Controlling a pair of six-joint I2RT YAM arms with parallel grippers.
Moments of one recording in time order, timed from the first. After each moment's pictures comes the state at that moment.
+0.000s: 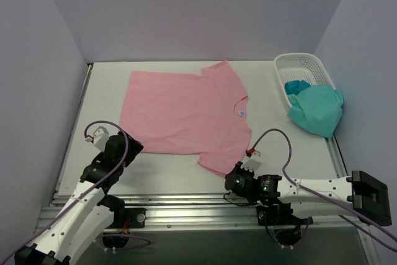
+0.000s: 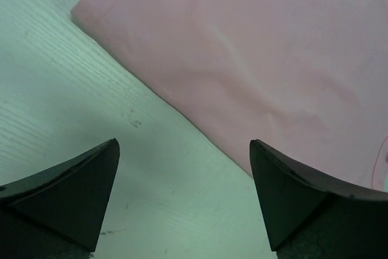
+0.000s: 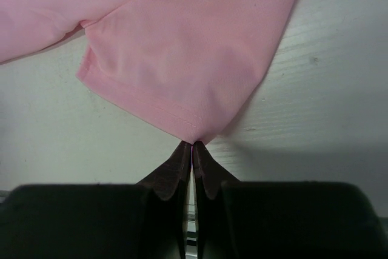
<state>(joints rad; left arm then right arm) -0.37 0.68 0.51 -0.61 -0.43 -1.04 1.29 0.99 0.33 -0.35 0.66 1.46</state>
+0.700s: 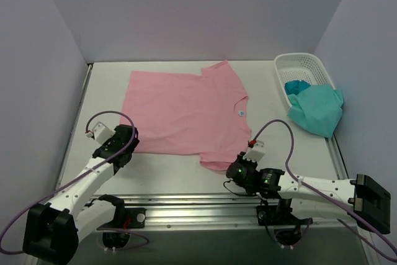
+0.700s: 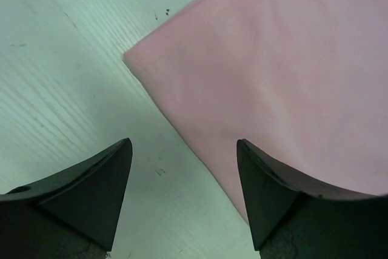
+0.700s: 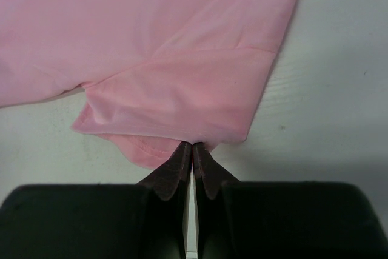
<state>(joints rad) -0.34 1.03 0.55 -0.50 -0.59 -1.17 1.17 0.98 0.38 -0.35 0.74 1.27</state>
